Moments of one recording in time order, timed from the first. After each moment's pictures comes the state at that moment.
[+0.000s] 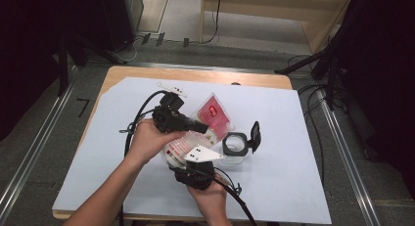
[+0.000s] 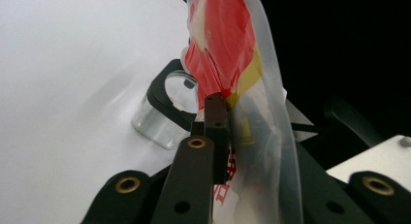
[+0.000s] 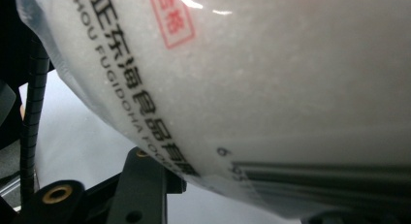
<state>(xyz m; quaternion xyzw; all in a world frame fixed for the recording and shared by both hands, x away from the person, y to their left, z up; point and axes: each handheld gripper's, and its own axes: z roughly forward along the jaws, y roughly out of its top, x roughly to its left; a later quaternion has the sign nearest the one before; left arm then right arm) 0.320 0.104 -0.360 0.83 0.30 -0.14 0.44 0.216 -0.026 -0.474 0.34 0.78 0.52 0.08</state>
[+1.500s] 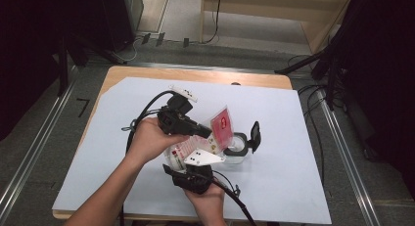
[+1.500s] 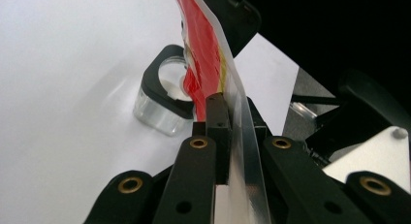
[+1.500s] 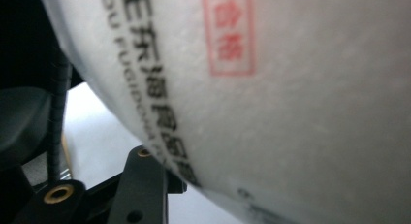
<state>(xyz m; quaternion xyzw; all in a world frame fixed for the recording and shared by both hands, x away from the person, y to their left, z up) 0.310 0.086 -0.345 0.86 0.28 -0.11 0.40 0.209 -0.024 -0.475 0.33 0.77 0.55 0.05</state>
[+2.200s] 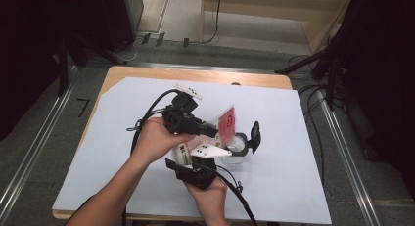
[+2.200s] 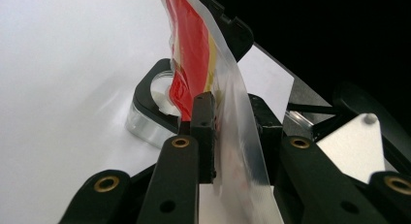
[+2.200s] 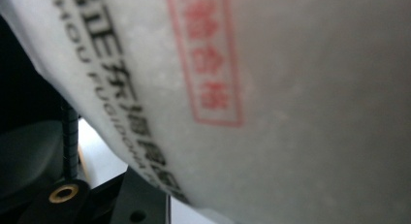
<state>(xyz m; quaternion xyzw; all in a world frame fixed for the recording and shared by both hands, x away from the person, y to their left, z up) 0.308 0.077 -0.340 0.86 0.29 -0.11 0.41 0.219 -0.033 -0.467 0.37 0.74 0.57 0.00</state>
